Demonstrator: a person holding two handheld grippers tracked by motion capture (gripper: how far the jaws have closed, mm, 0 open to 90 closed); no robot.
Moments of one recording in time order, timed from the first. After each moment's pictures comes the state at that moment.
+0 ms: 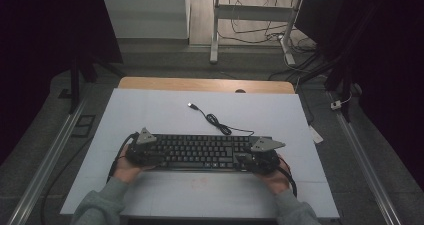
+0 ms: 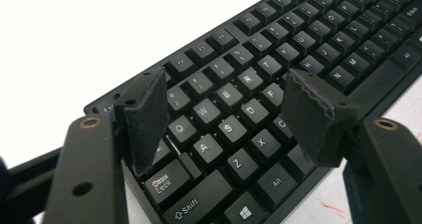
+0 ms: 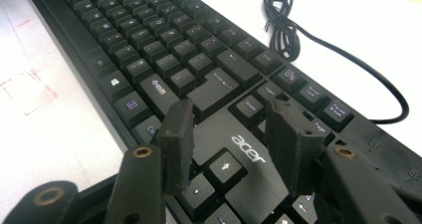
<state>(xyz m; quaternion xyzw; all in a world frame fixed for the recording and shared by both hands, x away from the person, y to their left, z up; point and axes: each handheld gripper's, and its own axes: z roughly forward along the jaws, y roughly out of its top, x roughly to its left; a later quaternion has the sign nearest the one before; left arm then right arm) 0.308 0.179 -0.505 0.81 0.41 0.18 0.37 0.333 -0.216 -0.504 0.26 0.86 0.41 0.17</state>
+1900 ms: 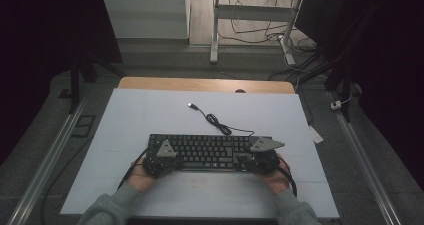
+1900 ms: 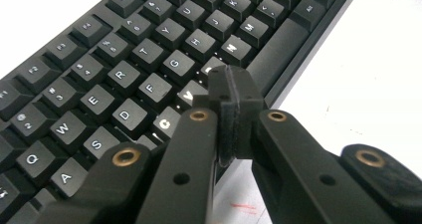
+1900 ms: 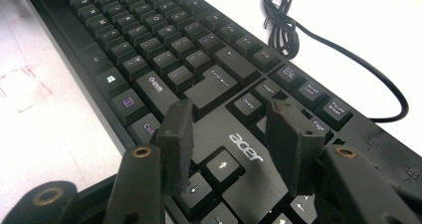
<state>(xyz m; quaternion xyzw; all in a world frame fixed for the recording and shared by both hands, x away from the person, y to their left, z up) 0.295 0.133 -0.519 0.88 0.32 0.12 0.34 0.334 -0.216 -0.505 0.26 0.86 0.40 0.18</state>
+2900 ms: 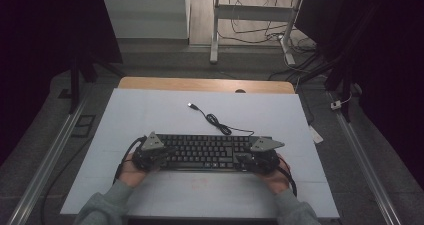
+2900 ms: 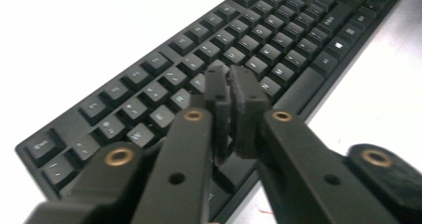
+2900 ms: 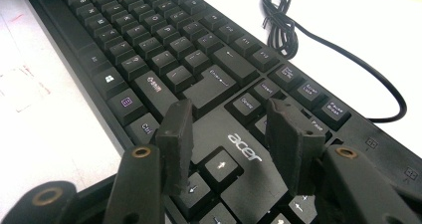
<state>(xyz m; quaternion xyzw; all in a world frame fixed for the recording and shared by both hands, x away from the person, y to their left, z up) 0.296 0.162 -0.497 0.83 0.36 0.16 0.40 0.335 -0.216 -0.505 0.26 0.86 0.40 0.18</state>
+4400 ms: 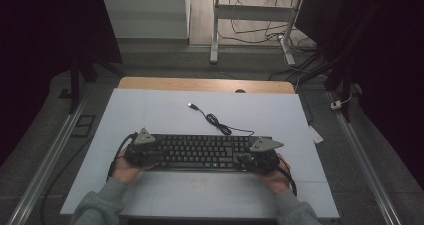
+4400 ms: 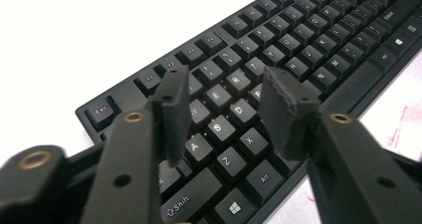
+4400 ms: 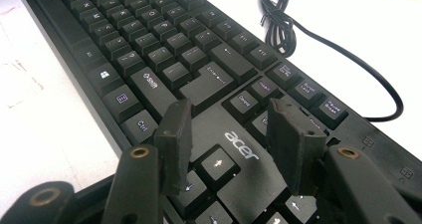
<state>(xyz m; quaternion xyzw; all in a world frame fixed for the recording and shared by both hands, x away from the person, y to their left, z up) 0.305 0.182 -0.502 0.81 0.40 0.16 0.38 0.335 -0.215 -0.506 0.26 0.86 0.39 0.18</state>
